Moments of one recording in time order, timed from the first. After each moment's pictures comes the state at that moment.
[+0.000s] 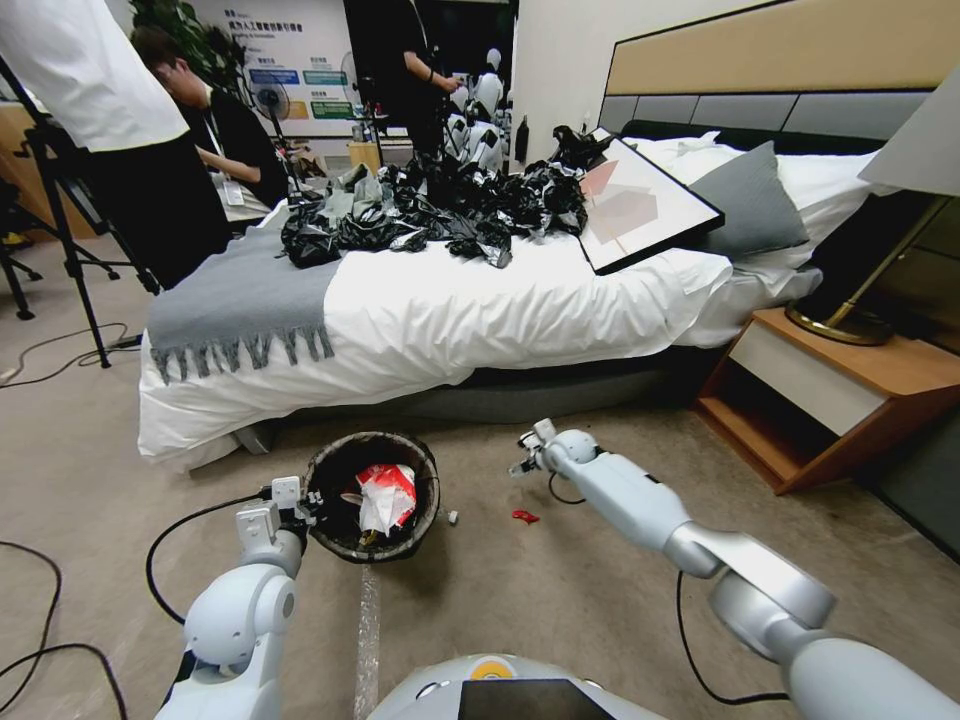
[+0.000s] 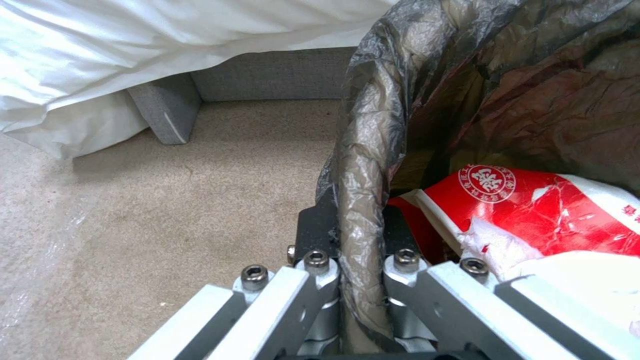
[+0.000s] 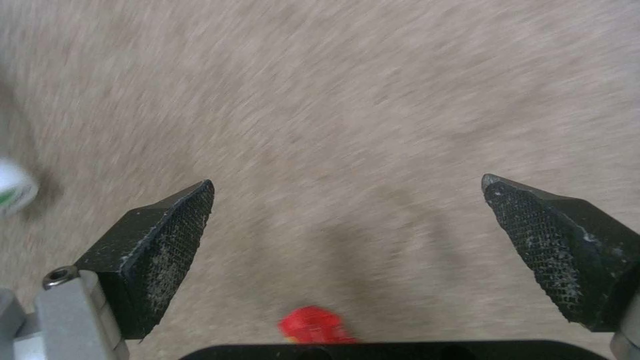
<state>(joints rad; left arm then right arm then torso) 1.52 -1.40 -0.76 -2.25 -0.28 0.73 -0.15 -0.46 1.27 -0.39 0.96 0.62 -0.74 -0.07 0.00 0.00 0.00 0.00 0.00</state>
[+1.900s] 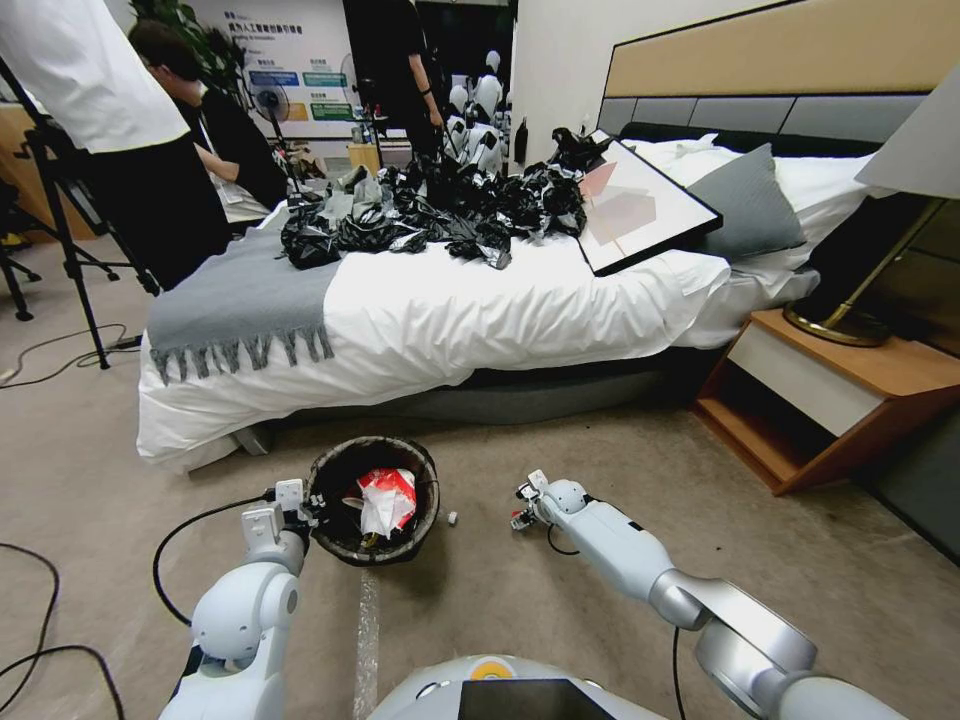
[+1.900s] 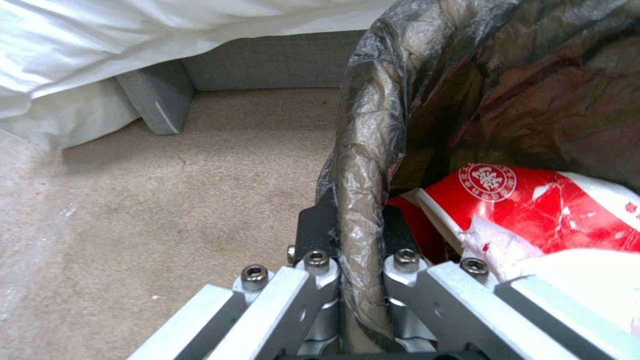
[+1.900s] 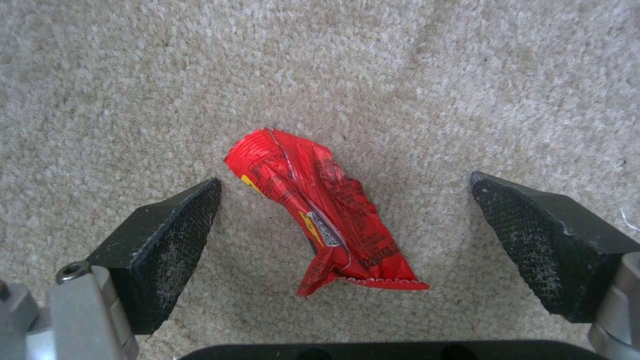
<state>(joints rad) 1.51 -1.42 -0.77 -2.21 -0.26 0.74 -0.13 -0.59 1.27 -0.31 0.90 0.48 -0.72 -0.09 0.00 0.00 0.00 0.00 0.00</state>
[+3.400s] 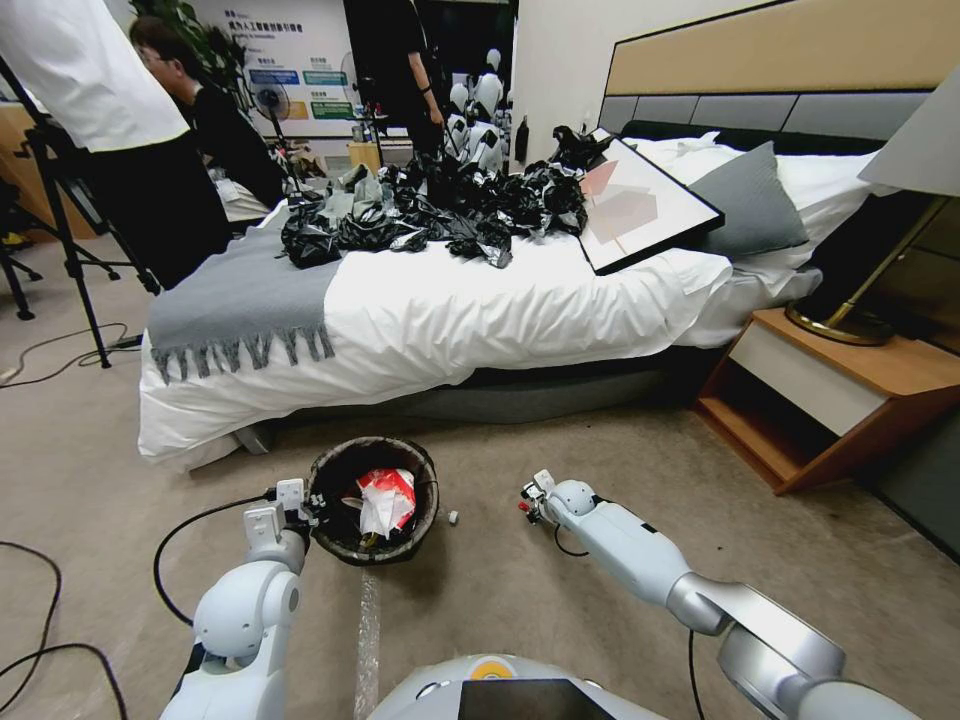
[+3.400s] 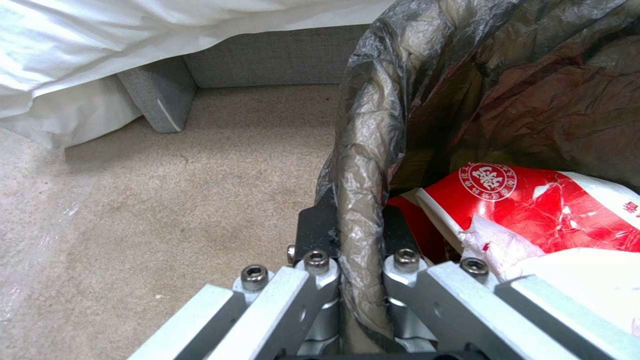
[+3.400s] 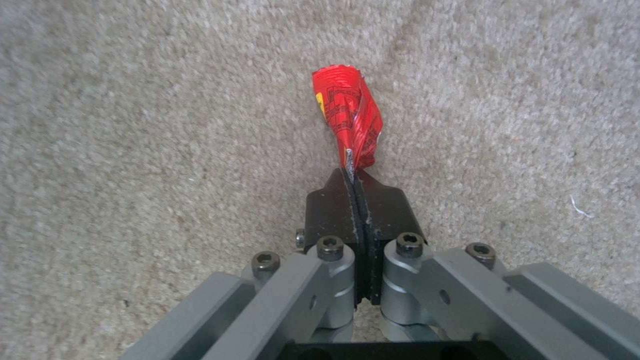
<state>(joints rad) 1.50 -1.41 -0.76 -2.20 -0.25 0.74 -0.13 -0.59 1.19 -0.35 1.02 0.54 -0.74 -0.06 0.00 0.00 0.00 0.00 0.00</state>
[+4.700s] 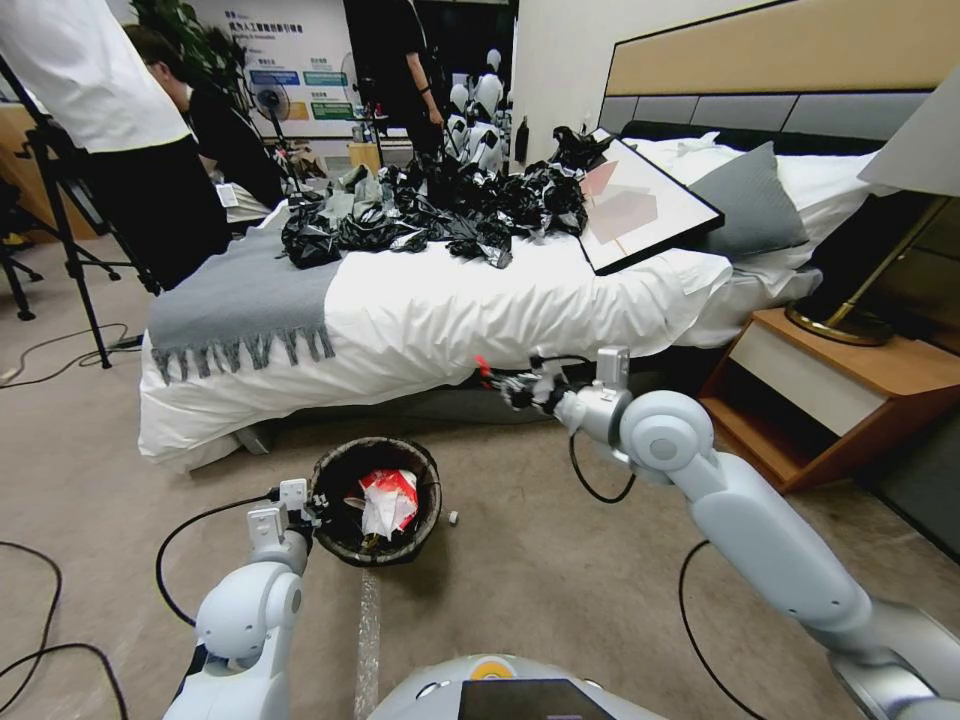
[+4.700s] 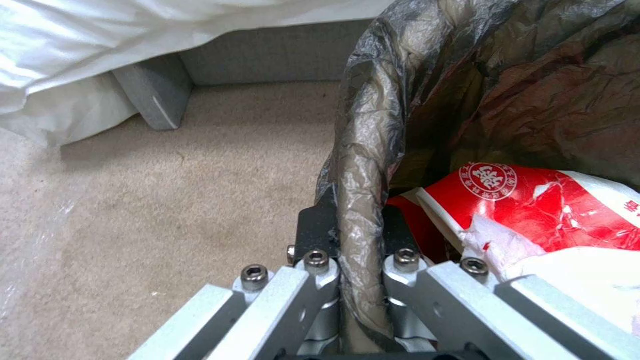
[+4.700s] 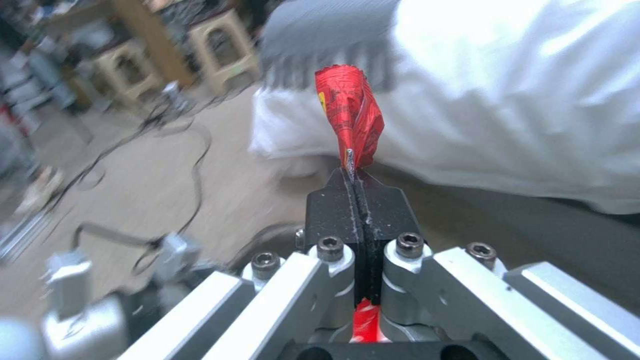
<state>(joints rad) 1.50 -1.43 -0.75 -2.19 -0.22 0.74 -0.12 -0.38 0.92 -0.22 2.16 1.42 -0.70 0.25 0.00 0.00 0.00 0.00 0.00</state>
